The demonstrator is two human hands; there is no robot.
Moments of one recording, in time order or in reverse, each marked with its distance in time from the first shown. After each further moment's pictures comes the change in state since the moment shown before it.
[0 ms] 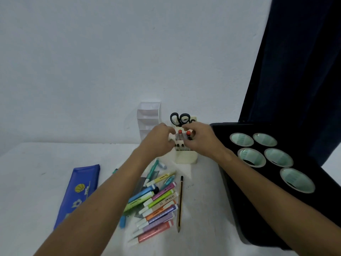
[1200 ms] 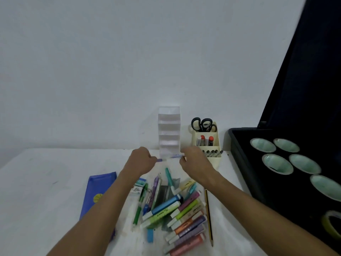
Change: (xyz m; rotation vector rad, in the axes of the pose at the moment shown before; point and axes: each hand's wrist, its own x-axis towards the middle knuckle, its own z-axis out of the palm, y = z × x) left_hand -0.042 -0.127 -0.008 -0.095 -0.097 -0.430; right_hand 0.007 -0.045 0.113 -0.206 -0.061 0.182
